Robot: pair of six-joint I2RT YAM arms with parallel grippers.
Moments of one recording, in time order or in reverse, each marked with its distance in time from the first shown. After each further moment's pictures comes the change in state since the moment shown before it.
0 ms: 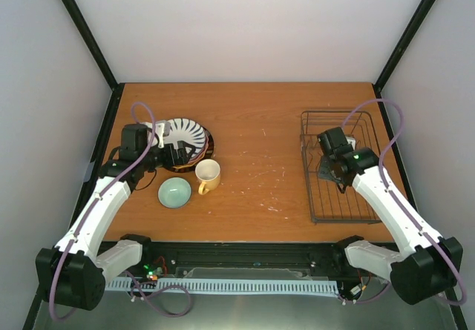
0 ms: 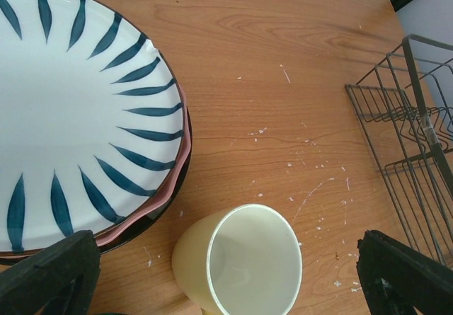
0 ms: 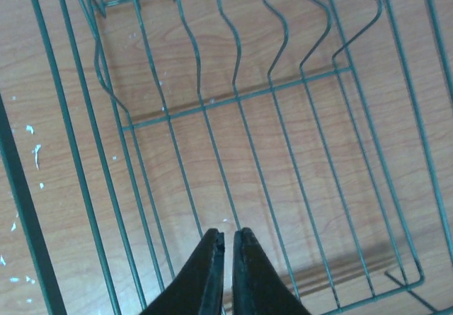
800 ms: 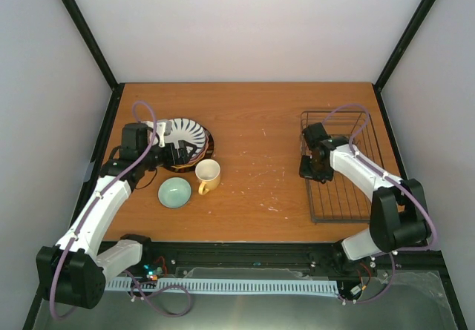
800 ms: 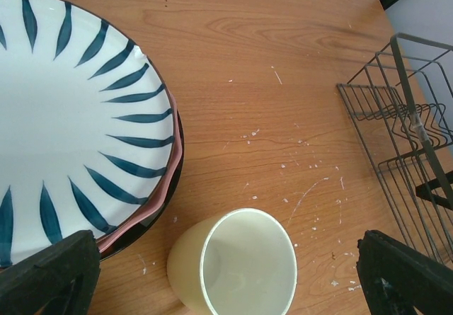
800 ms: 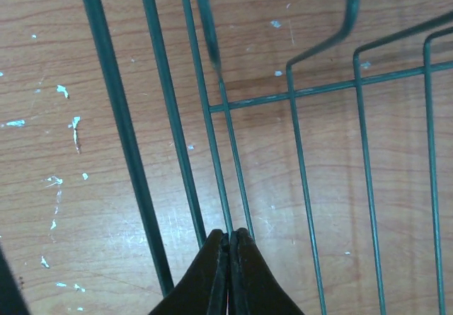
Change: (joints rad) left arm 0.000 0.010 0.000 0.024 0.027 0.014; right arm -0.043 0.355 -0.014 0.205 -0.298 -0.036
